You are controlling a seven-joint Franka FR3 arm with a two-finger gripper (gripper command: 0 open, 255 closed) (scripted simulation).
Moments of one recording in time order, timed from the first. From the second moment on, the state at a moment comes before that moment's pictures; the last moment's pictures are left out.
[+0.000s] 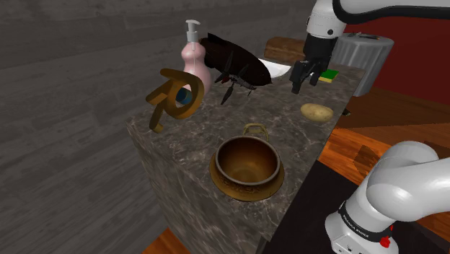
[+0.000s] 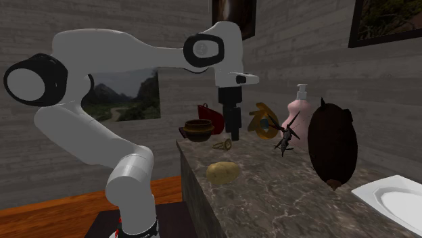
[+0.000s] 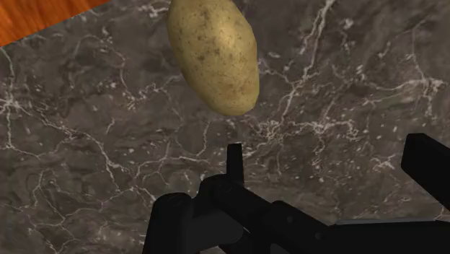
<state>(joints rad) 0.01 -0.78 -0.03 -2.34 -0.06 1.62 0.06</state>
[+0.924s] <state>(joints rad) 0.17 -0.78 0.16 -2.50 0.09 1.85 0.16</state>
